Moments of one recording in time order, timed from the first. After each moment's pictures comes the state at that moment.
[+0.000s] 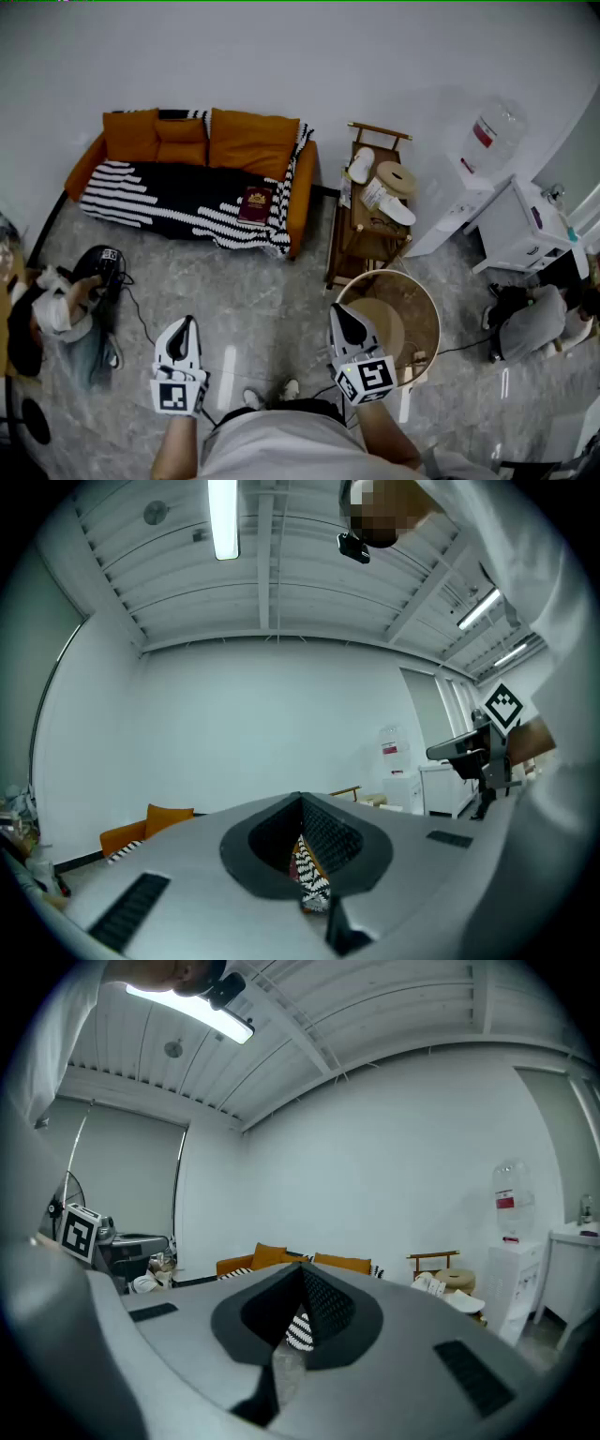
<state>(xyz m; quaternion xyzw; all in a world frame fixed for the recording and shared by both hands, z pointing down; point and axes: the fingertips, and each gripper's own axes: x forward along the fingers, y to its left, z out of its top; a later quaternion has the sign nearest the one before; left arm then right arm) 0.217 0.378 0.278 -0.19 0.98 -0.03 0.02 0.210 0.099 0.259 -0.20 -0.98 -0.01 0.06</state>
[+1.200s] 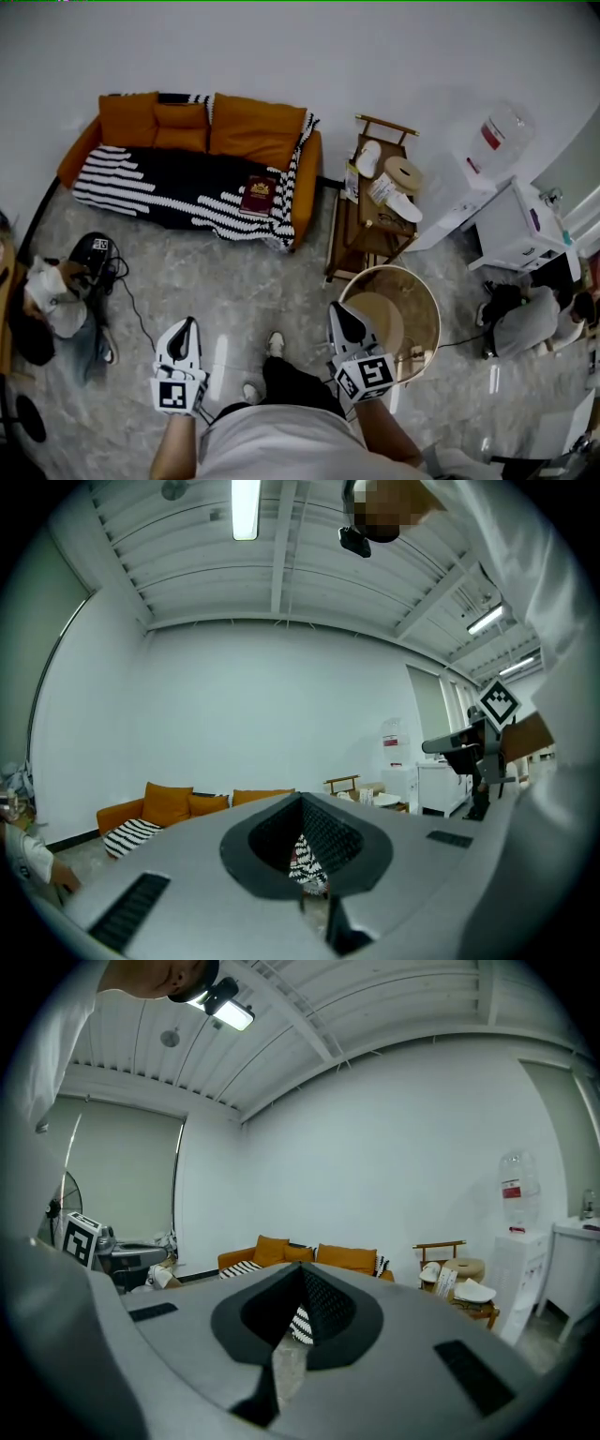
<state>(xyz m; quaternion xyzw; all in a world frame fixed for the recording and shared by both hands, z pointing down) 0.197 0.430 0.332 -0.20 0.98 -0.01 -0.02 0.187 0.149 0.289 -0.19 -0.98 -0.01 0.08</state>
